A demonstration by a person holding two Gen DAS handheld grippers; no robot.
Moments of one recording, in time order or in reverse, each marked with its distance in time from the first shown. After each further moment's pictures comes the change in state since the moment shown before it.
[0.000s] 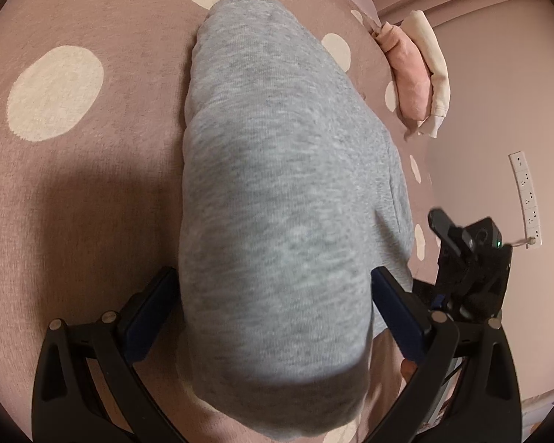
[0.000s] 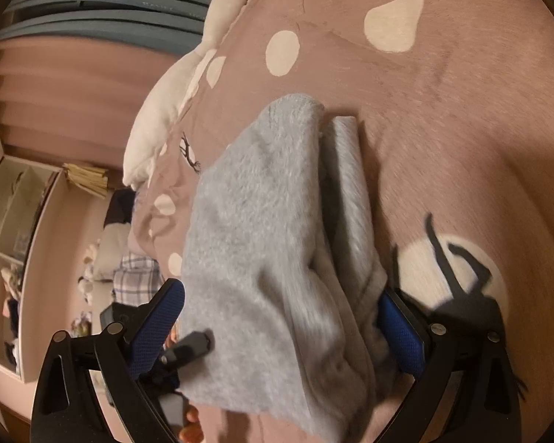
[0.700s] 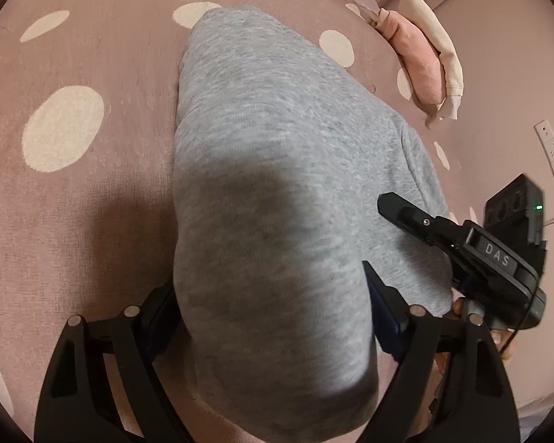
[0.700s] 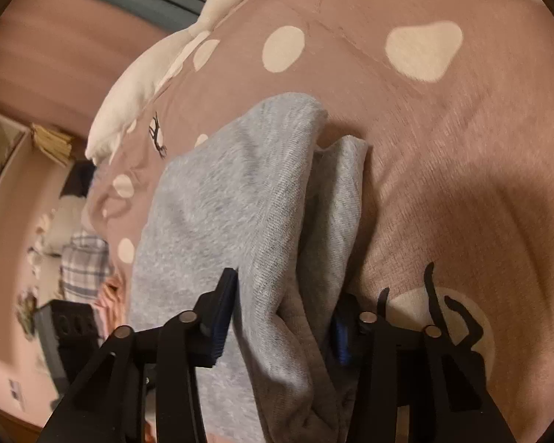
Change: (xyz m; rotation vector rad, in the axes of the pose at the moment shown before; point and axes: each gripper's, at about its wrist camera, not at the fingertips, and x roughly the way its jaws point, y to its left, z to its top) left arm 0.009 -0.018 -0.006 0.124 -0.049 0.175; right arm 0.014 0.021 0.004 -0.203 -0.005 -0.236
